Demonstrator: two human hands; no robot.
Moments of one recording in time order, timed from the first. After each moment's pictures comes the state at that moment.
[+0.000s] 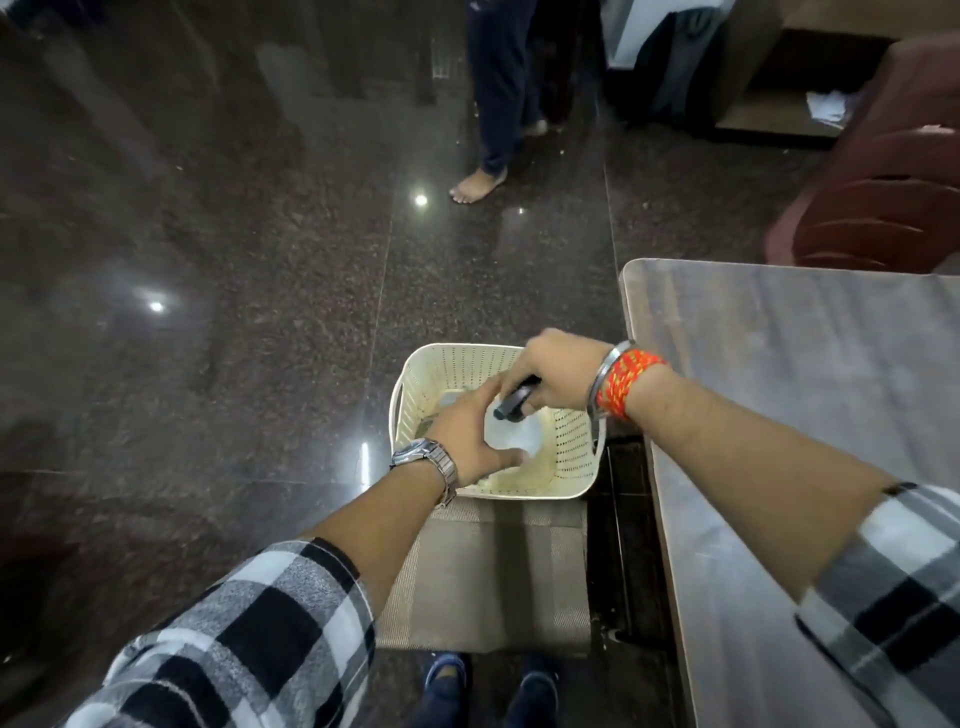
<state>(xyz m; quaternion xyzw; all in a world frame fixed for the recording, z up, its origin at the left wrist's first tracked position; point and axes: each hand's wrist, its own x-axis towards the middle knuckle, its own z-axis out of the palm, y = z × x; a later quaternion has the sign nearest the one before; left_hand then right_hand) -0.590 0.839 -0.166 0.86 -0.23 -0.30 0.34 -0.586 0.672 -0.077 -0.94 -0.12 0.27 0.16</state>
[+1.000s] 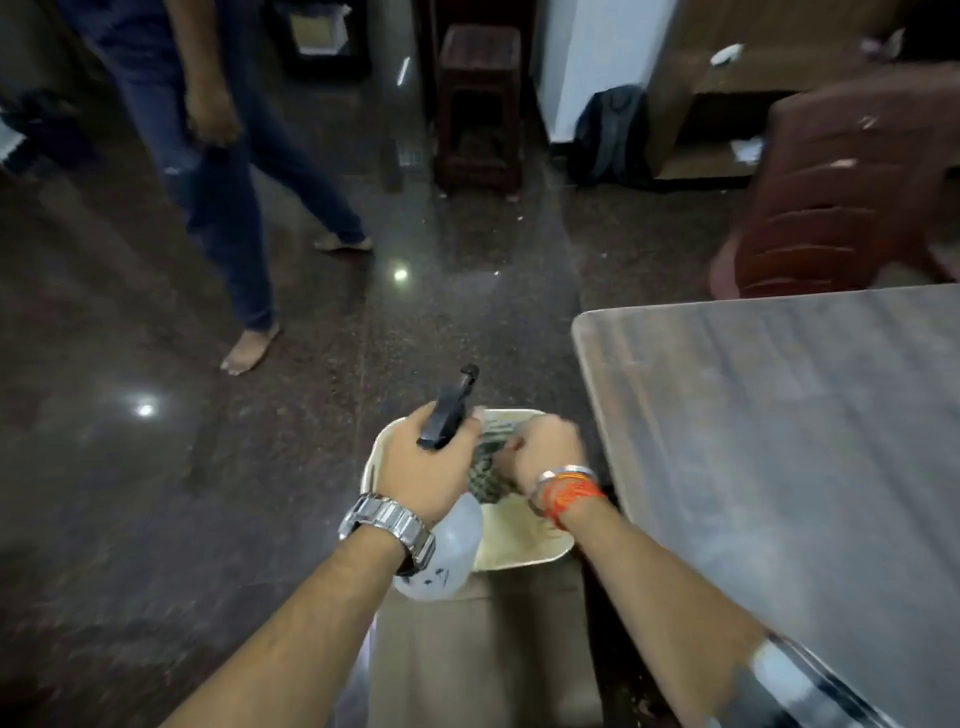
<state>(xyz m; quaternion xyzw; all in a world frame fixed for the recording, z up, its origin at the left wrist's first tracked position) -0.589 0.824 -0.074 0.84 -0.06 -0.19 0.51 -0.625 0.681 -0.129 -0.90 0.31 0.09 0.28</state>
